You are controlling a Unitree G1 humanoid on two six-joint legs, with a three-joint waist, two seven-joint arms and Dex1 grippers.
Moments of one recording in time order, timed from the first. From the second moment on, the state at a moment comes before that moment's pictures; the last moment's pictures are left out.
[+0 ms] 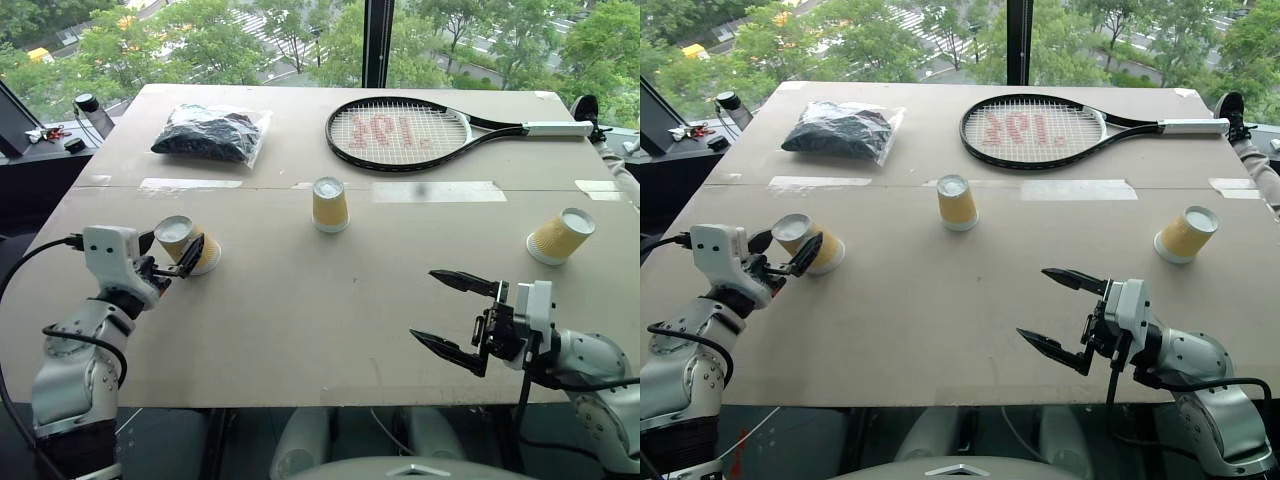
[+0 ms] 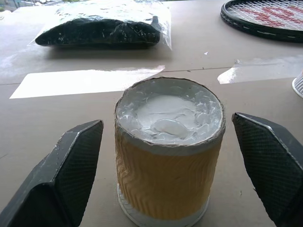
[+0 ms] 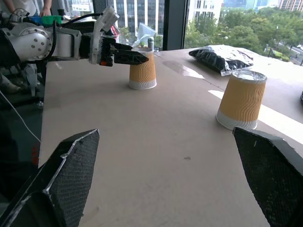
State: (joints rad) left arm -0.04 0.60 0.45 -0.08 -0.45 0.34 -0.48; right arm 0.19 -0.56 -0.01 -0.55 0.54 0.10 0.93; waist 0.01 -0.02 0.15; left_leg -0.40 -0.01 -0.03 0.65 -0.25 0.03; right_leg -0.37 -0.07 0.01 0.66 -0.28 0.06
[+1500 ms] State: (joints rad) left arm -0.49 0.43 -0.11 0.21 -0.31 0.17 -0.94; right arm 0.62 -0.52 -0.21 -0.69 0.40 0.01 0.73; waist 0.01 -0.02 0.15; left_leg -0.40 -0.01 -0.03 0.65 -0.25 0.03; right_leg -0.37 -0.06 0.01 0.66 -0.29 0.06
